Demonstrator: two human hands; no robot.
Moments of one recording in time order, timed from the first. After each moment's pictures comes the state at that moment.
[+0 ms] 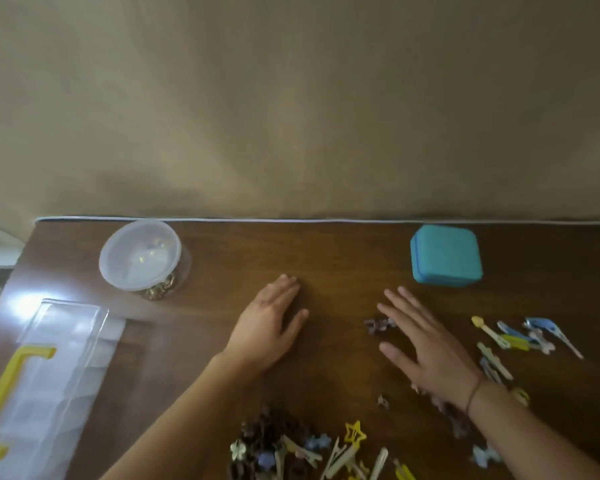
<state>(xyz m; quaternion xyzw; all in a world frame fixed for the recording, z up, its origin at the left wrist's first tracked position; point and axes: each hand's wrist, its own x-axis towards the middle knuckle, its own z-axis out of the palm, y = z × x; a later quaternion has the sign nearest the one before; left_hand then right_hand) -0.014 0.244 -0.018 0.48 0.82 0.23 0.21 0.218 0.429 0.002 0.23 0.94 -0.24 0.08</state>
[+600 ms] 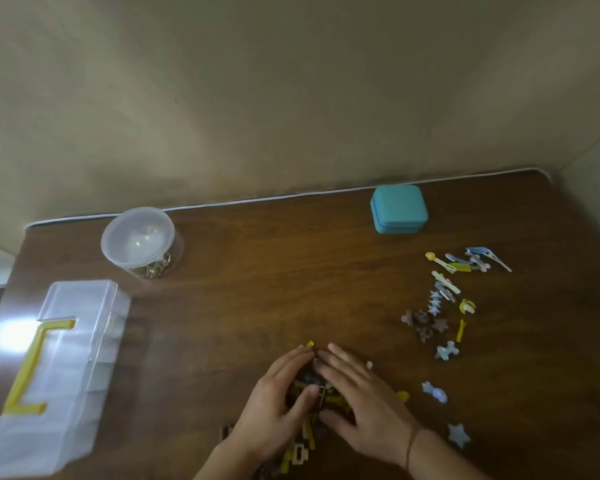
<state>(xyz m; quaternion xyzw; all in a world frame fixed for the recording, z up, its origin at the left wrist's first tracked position) 0.110 0.117 -0.018 0.45 0.72 0.37 0.37 0.269 0.246 0.003 0.20 0.92 -0.32 0.10</state>
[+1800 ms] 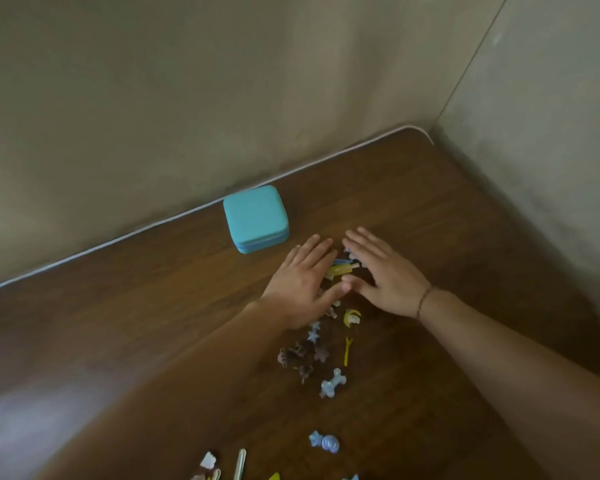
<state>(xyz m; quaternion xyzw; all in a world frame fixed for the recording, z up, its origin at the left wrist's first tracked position) 0.192 0.458 -0.025 0.74 0.63 0.07 0.24 0.384 0.538 -0.015 0.37 0.91 -0.20 0.02</state>
